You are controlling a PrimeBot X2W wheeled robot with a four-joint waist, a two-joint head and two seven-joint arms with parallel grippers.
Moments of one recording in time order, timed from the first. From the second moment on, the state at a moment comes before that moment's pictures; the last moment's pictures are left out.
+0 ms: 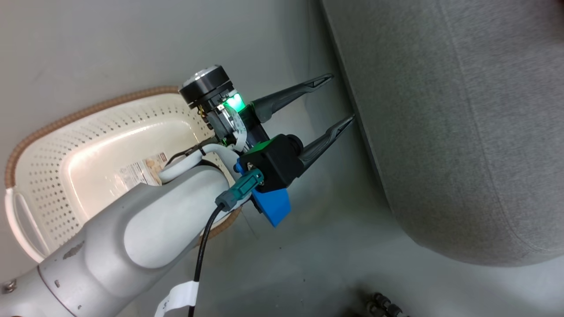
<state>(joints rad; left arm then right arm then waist) -0.94 0.36 -1.04 0.22 -0.28 -0.13 -0.20 -0.95 -0.41 -0.50 0.22 0.17 0.13 -0.26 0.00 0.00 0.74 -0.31</state>
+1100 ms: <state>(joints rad) -0.96 0.38 -1.04 0.20 -0.31 -0.10 -0.23 -0.75 -0.29 -0.53 0.44 0.05 0.13 -0.26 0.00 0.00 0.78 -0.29</state>
